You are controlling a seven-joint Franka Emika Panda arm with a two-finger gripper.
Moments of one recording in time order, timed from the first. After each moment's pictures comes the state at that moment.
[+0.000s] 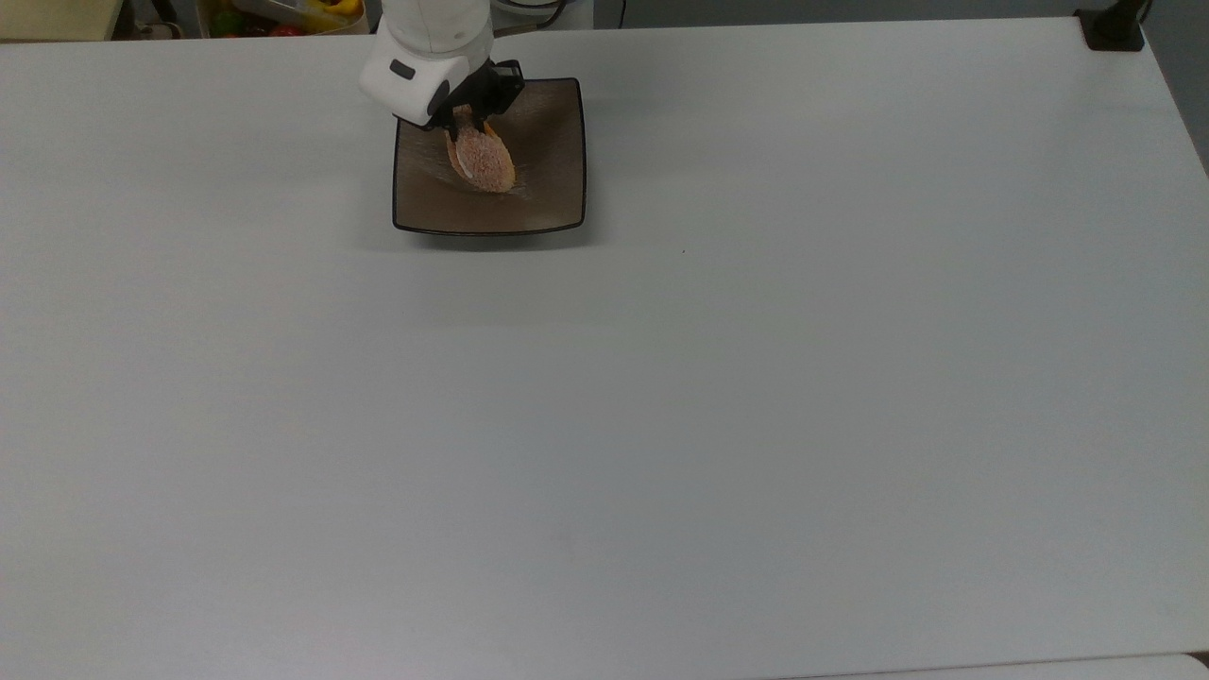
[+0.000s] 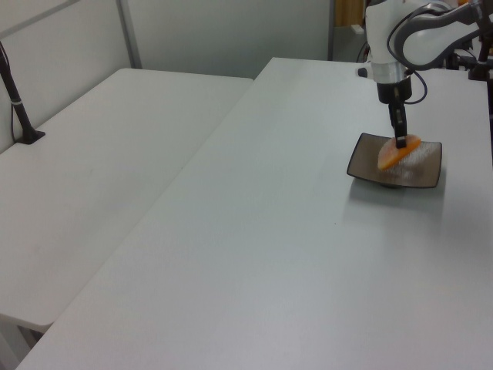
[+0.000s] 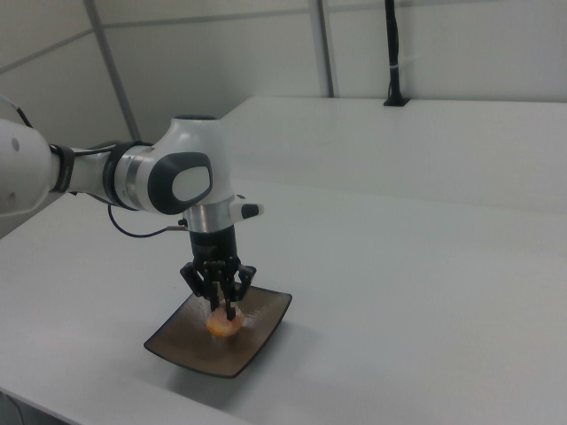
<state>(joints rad) -0.05 0.01 0.05 -2.13 -0.07 1.94 -0.32</state>
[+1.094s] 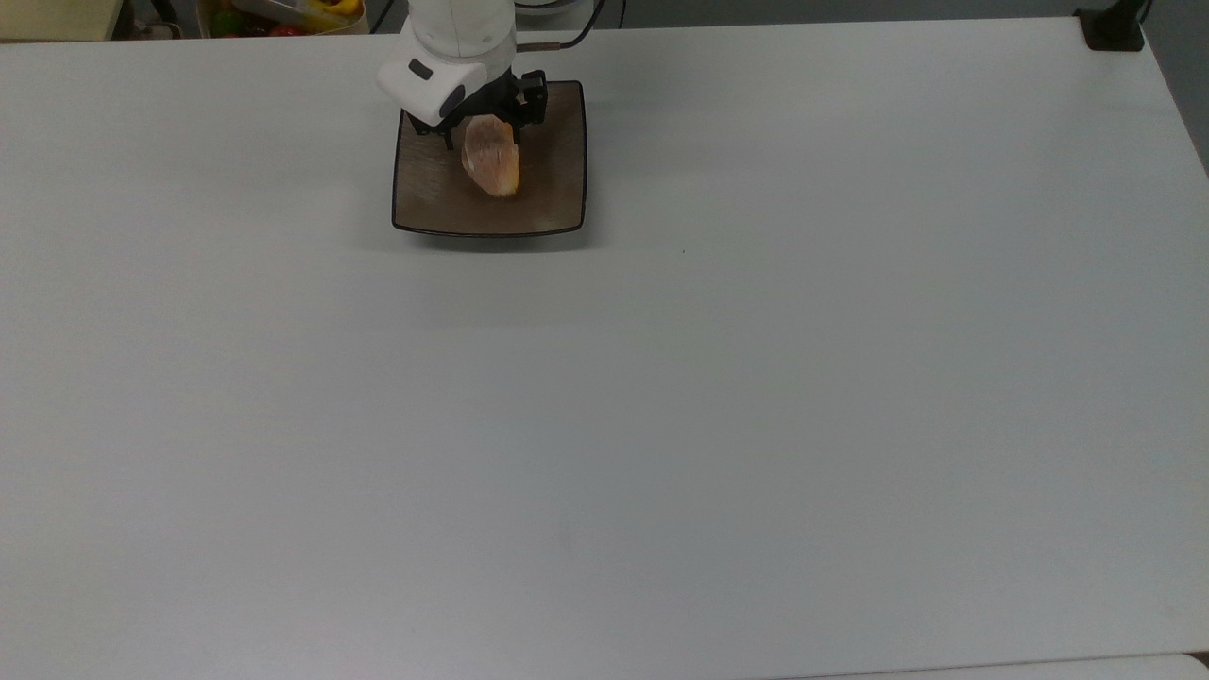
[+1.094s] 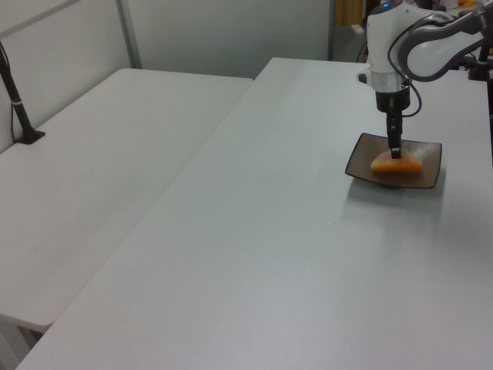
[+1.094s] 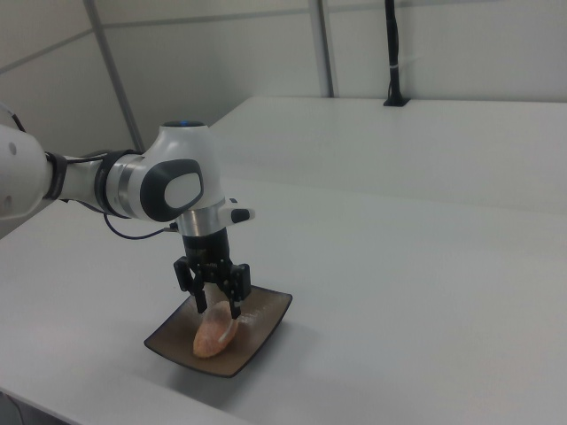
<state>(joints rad) -0.05 0.00 0.09 -2.18 -0.07 2.01 -0.15</state>
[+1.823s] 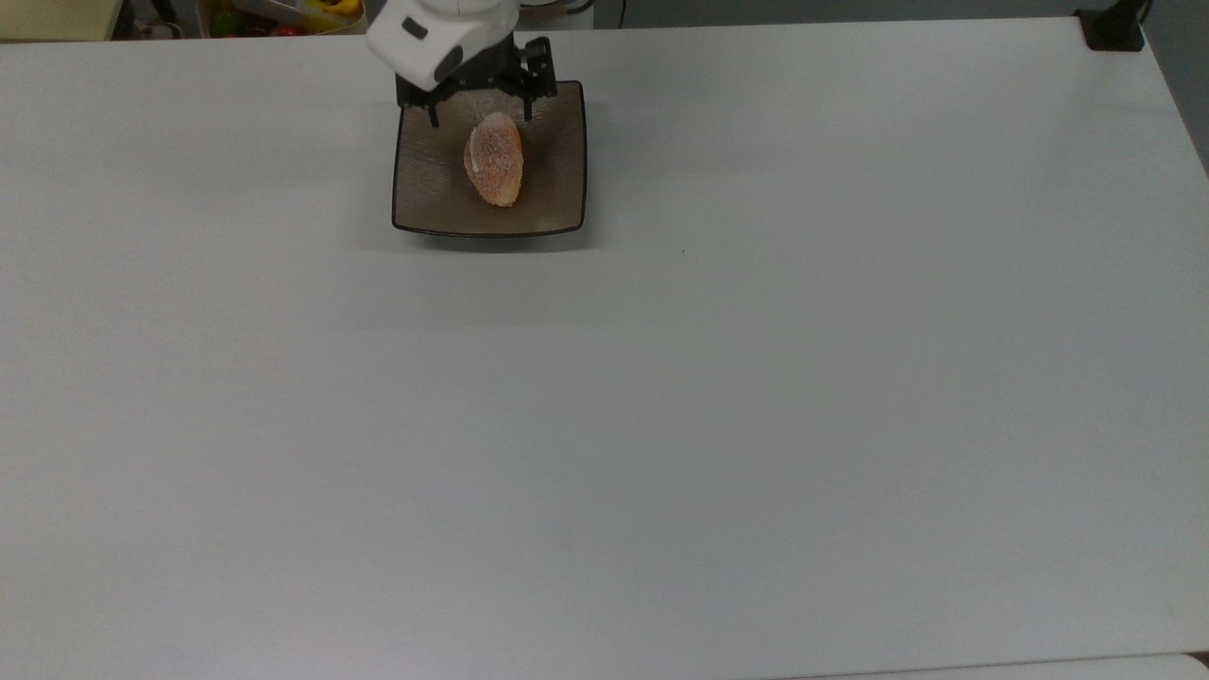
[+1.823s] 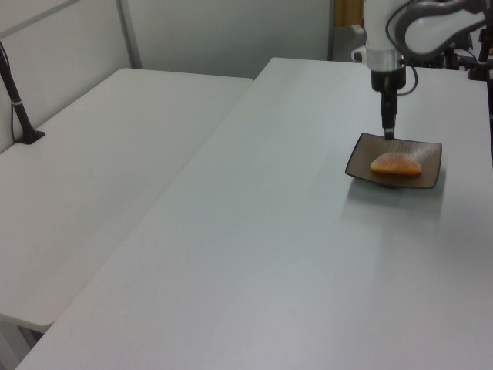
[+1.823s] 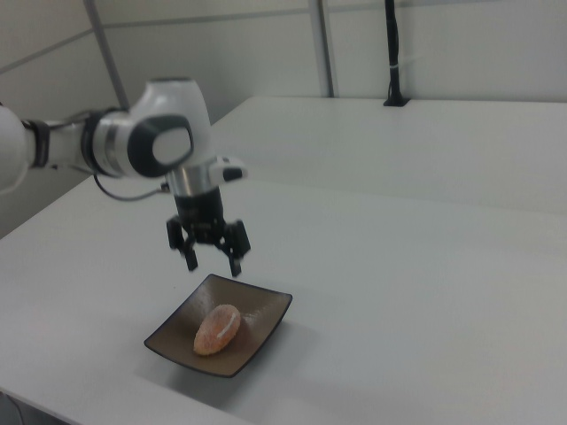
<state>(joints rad) -0.05 -0.02 0.11 -2.04 -0.07 1.89 -0.13</state>
